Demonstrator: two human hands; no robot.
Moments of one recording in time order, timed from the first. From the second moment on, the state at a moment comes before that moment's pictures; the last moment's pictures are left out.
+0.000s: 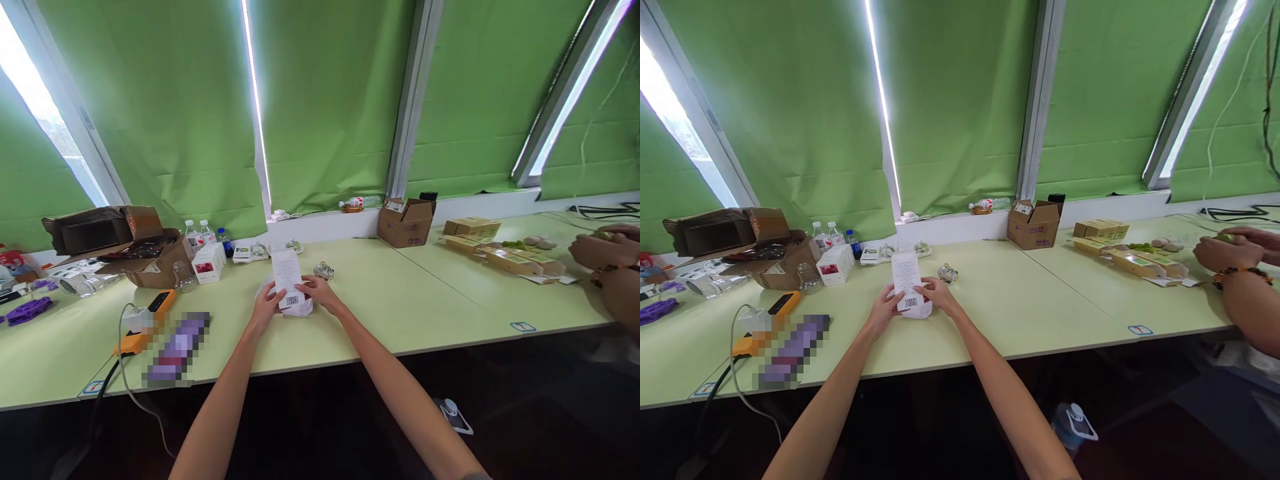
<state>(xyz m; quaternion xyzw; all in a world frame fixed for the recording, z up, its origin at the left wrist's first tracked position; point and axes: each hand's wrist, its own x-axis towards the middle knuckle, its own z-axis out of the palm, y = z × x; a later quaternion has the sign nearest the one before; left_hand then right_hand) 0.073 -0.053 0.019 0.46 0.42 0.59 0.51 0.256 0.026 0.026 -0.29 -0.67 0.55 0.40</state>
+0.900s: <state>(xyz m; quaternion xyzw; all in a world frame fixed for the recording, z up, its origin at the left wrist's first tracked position) 0.071 -0.051 0.012 0.41 0.46 0.59 0.51 0.258 0.024 0.026 -0.31 -0.63 0.63 0.33</state>
